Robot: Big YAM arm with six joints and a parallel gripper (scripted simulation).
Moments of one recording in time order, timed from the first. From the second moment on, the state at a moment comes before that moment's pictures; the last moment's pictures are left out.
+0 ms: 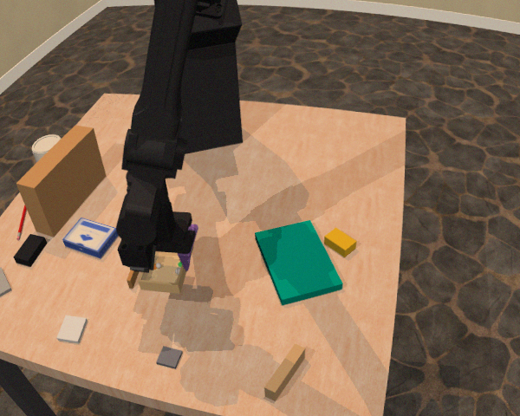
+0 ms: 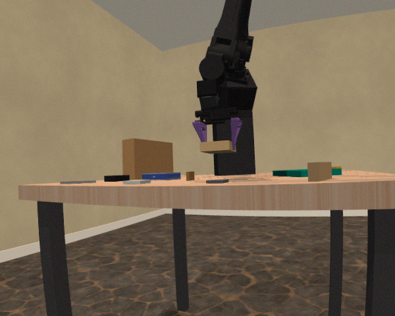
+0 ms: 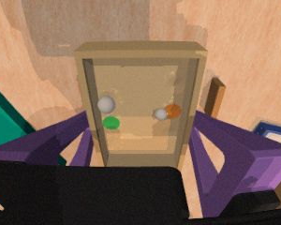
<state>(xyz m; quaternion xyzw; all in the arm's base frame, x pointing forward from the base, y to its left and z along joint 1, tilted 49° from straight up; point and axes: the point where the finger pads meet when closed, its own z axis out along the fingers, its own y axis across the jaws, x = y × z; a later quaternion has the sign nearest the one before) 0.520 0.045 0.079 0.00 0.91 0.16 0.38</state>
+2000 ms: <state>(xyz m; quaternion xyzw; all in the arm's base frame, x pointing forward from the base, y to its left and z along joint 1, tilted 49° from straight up) 0.524 0.041 0.082 0.01 0.92 0.15 0.37</state>
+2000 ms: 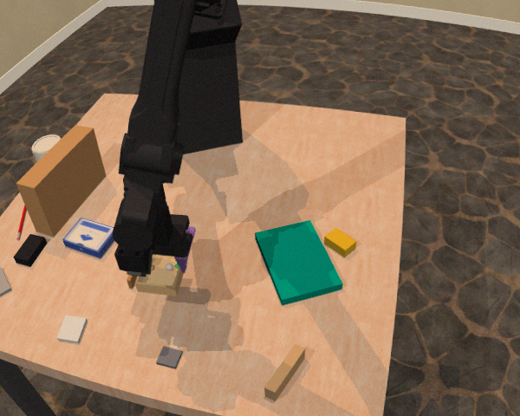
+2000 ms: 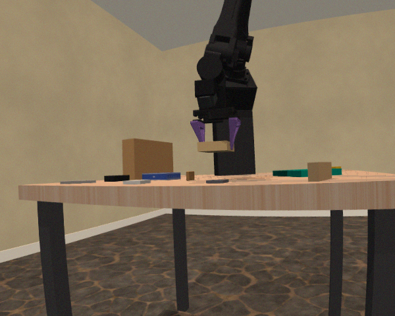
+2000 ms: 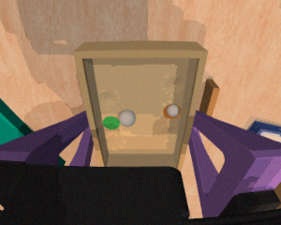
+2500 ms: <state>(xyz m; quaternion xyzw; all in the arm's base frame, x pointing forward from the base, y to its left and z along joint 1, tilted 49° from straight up) 0.517 0.049 0.076 0.00 0.91 0.16 0.39</state>
